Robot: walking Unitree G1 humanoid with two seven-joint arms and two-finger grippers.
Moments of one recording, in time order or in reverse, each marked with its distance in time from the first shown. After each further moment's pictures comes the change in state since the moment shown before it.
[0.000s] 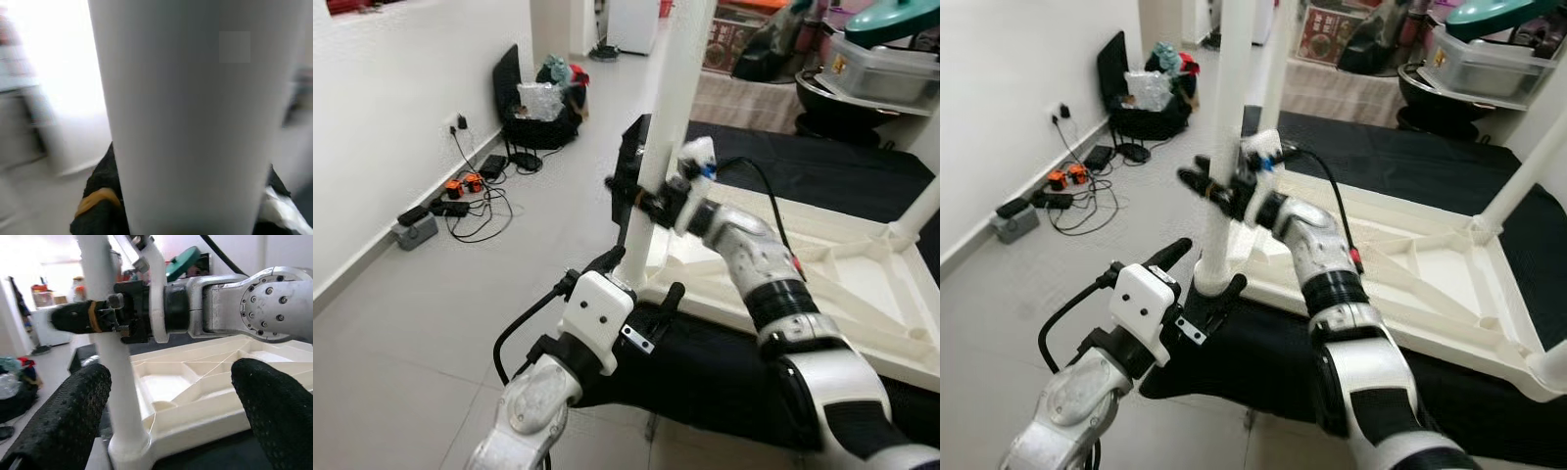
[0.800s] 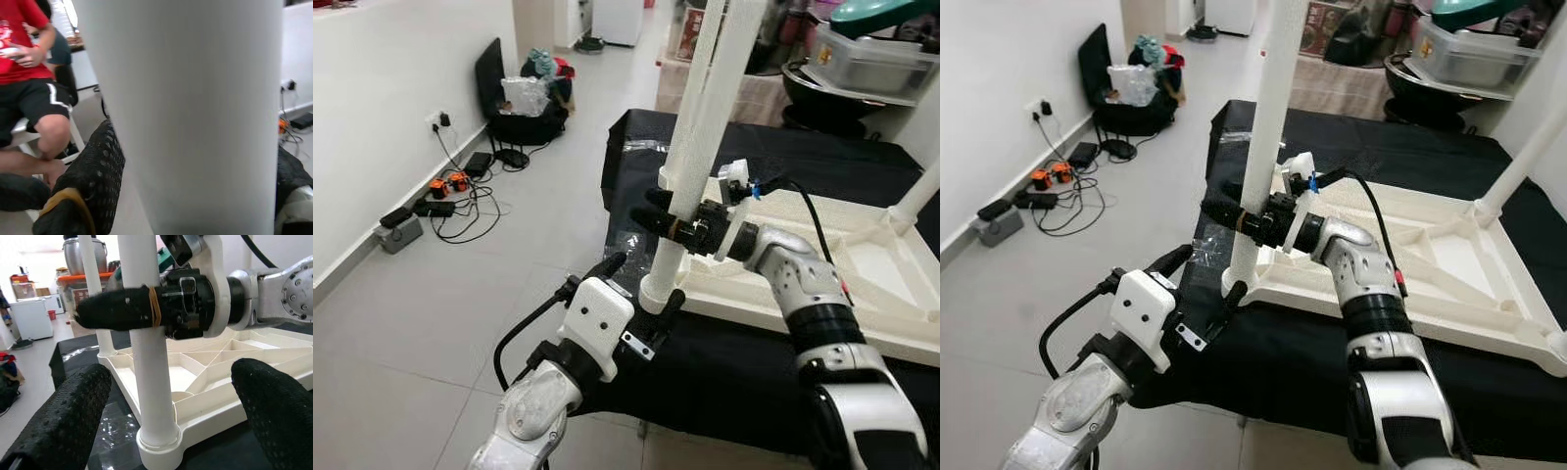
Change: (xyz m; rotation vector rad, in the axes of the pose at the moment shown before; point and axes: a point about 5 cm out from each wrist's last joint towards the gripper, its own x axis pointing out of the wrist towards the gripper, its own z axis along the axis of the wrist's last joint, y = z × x) left arm -0.002 -0.002 -0.002 -0.009 0.013 -0.001; right arm -0.042 0.002 0.004 0.121 -0.019 0.602
